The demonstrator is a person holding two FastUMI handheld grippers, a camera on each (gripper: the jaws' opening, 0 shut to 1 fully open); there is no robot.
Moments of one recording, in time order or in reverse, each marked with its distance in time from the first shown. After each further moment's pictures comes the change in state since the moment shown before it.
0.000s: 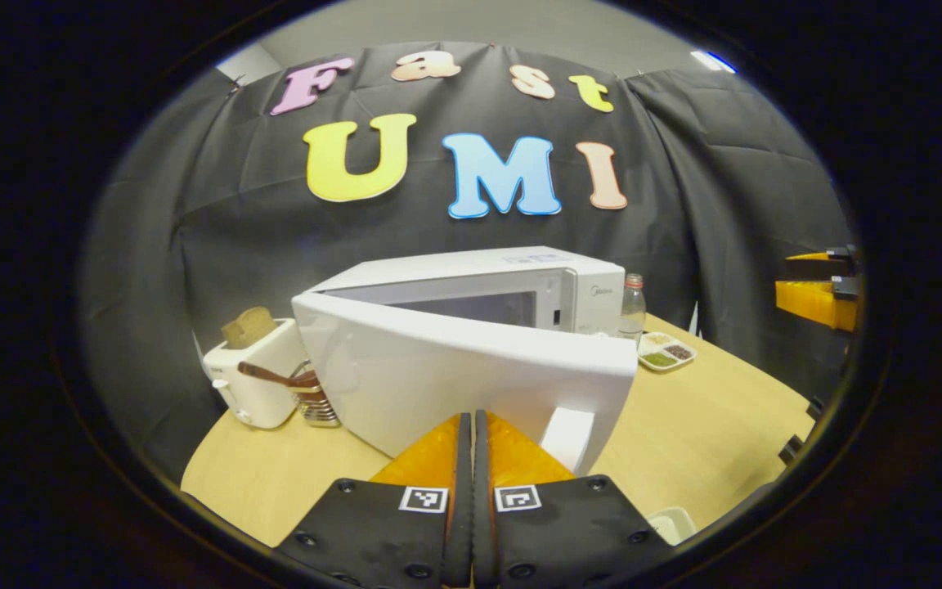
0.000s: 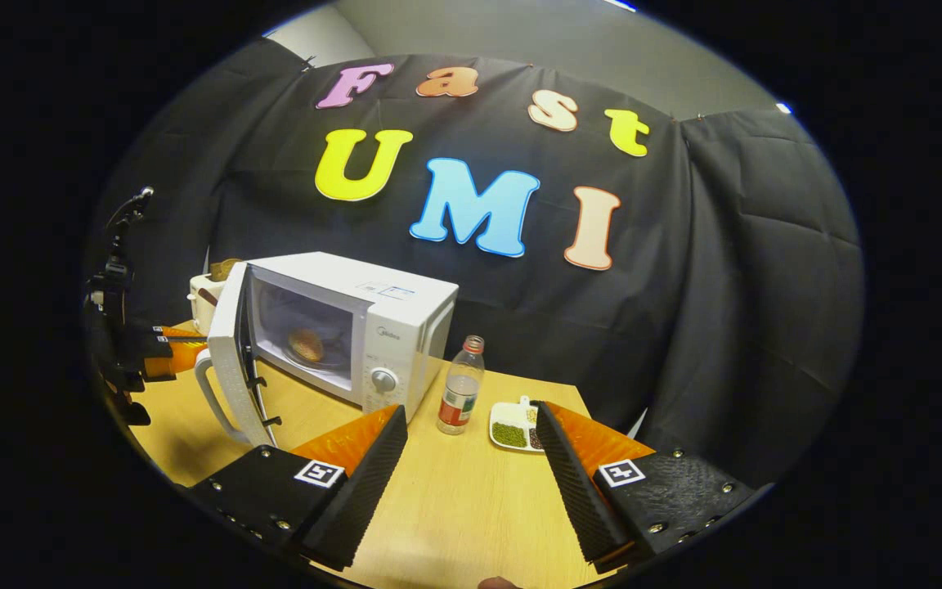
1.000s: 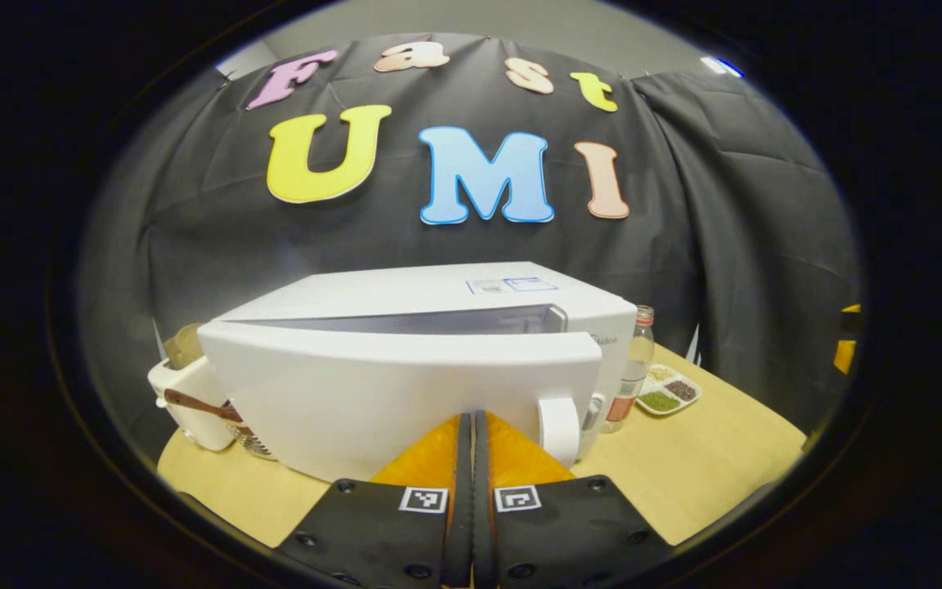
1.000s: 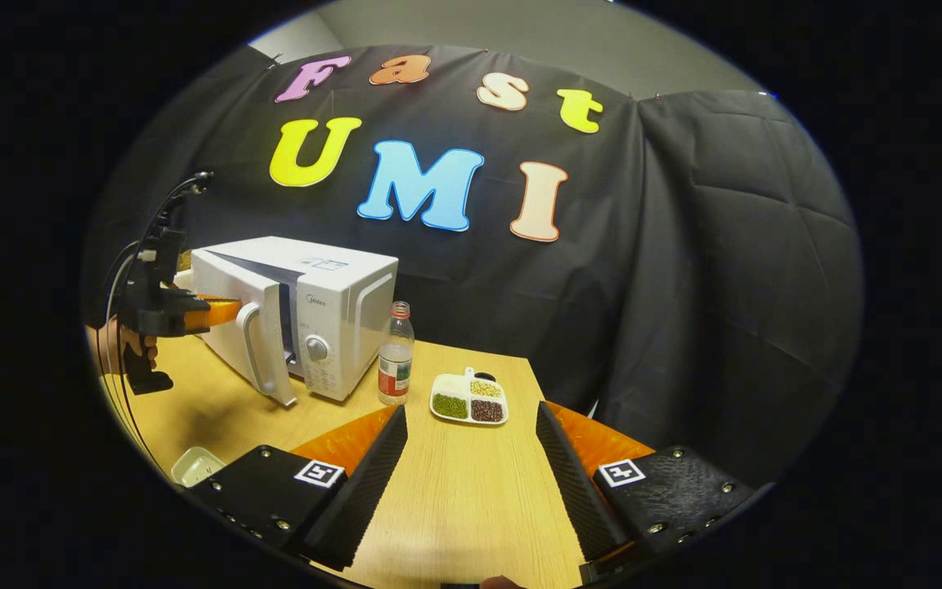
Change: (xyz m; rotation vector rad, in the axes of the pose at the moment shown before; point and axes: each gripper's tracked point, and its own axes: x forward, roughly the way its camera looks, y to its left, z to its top) left arm 0.111 -0.043 0.044 -0.048 -0.019 -0.027; right arm -0.018 -0.077 -0.041 0.040 0.064 -0.103
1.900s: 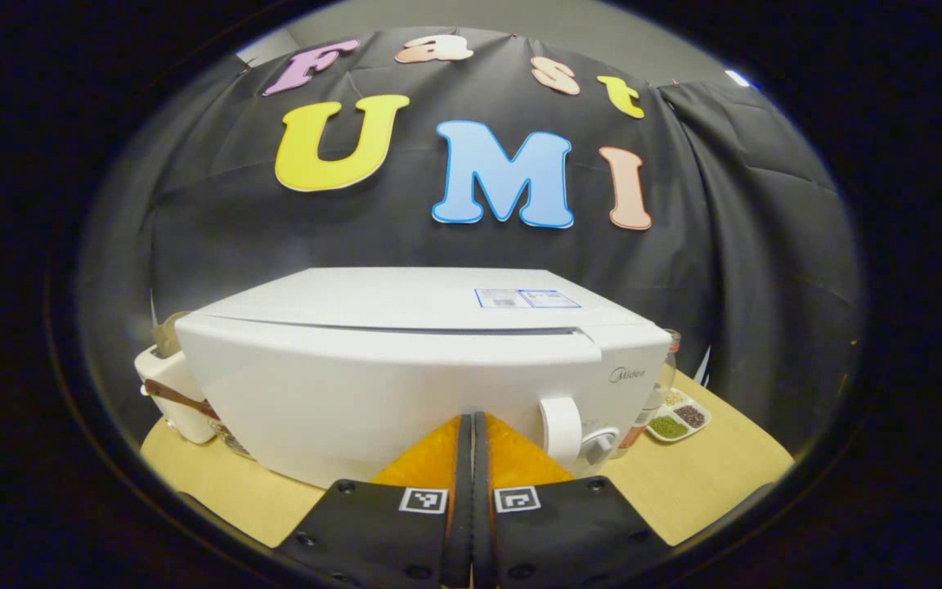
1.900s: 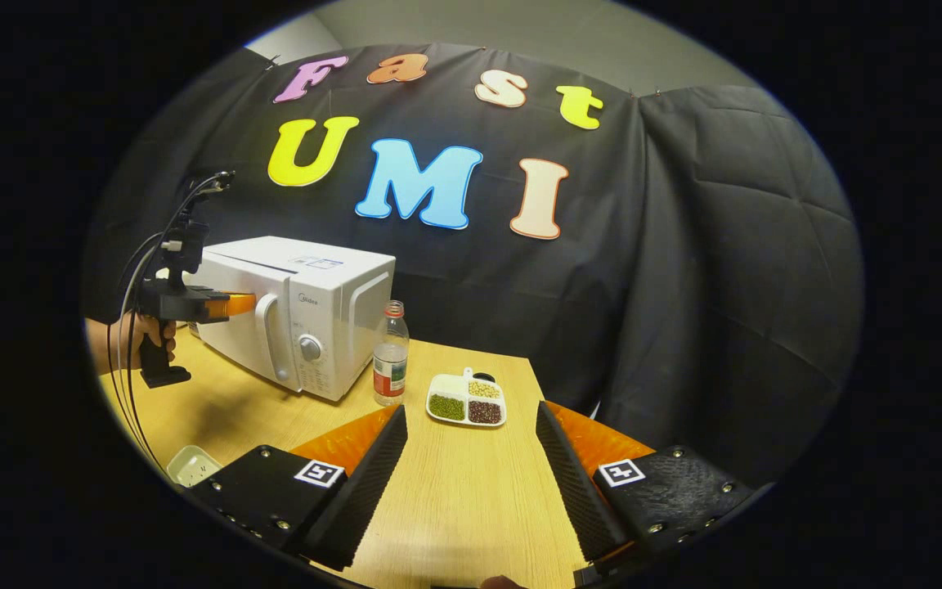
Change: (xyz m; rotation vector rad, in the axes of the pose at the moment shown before) left arm 0.036 0.002 0.011 -0.064 -0.002 0.032; right arm 0.018 -0.001 -0.002 0.002 -0.011 0.030
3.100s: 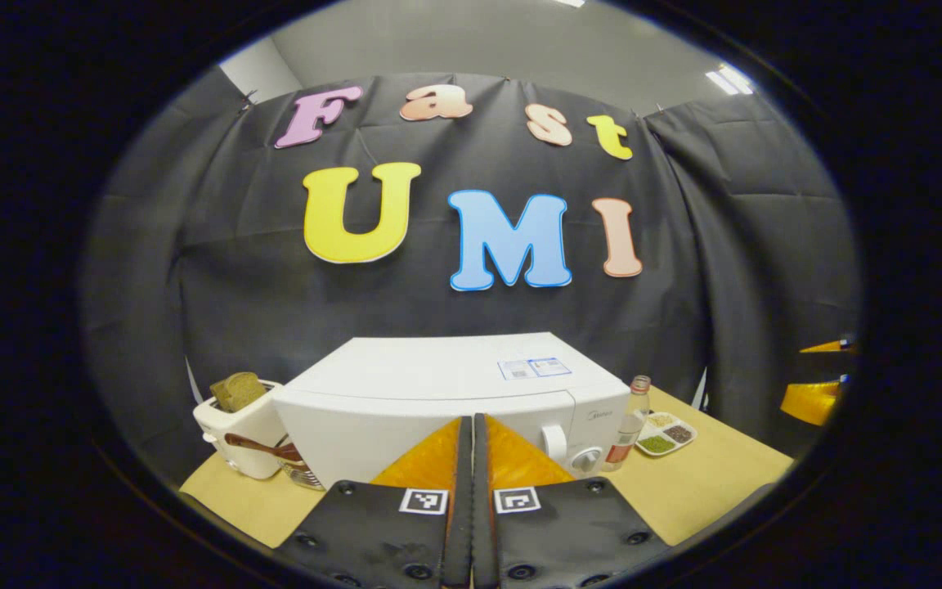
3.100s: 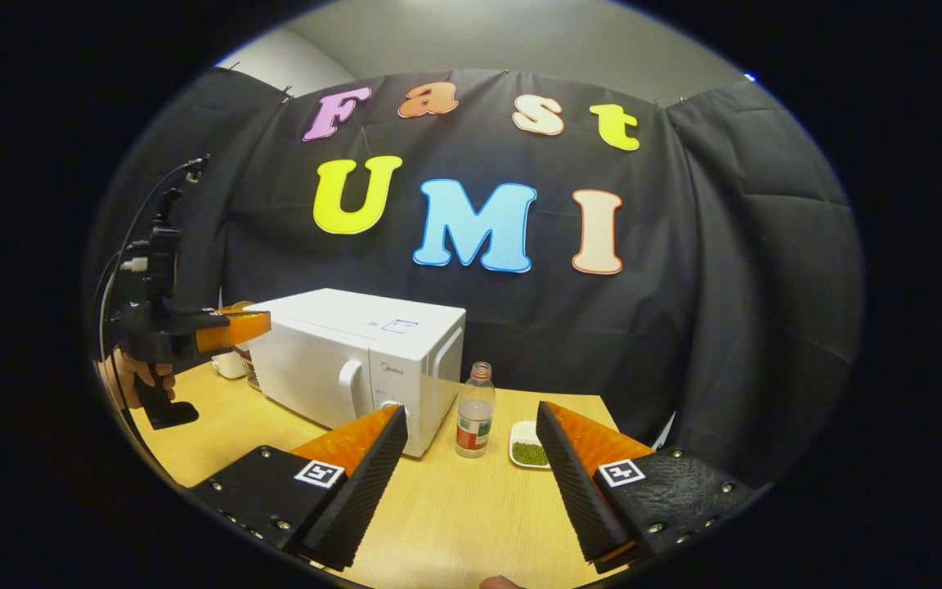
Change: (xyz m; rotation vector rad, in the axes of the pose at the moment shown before) left arm -0.122 0.037 0.083 0.044 -0.169 0.025; right arm 0.009 0.093 0.070 0.075 -0.138 0.176
